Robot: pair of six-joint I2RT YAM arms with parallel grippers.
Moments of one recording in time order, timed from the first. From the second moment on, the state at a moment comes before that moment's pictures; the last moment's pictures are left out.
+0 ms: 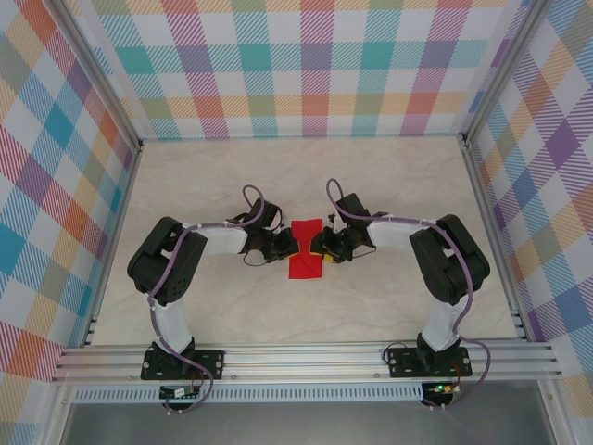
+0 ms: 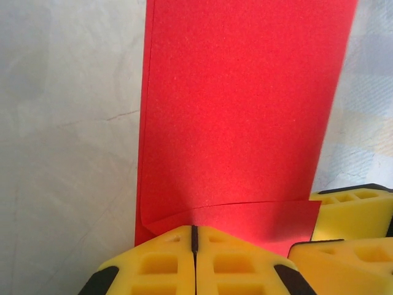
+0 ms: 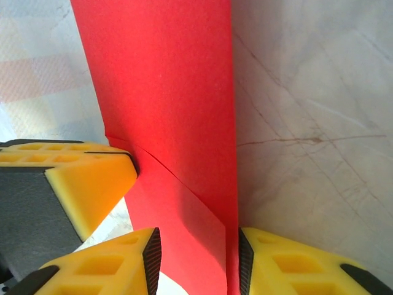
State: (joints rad) left arm -0.54 1.86 0.97 -0.11 0.47 -0.82; right arm 0.53 1.82 0.98 -0.27 -0.55 0.79
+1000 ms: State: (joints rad) left arm -0.54 1.56 0.91 -0.16 0.36 -0.84; right arm 0.52 1.70 0.88 -0.20 -0.62 0.78
